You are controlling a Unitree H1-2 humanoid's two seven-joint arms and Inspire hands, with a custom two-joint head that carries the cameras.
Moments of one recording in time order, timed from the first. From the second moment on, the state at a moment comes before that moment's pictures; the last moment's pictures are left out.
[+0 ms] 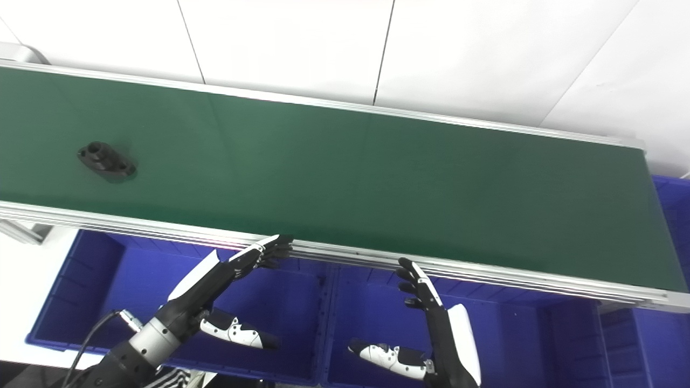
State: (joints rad) left arm 0.33 0.26 -0.33 -0.23 0.18 -0.22 -0.31; right arm 0.68 -0.07 0.24 -0.49 -0.47 0.05 -0.01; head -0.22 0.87
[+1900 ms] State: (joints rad) left arm 0.33 0.19 -0.36 -0.06 0.24 -0.35 -0.28; right arm 0.68 -0.12 0.20 -0.35 -0.44 -0.04 -0.05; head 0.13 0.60
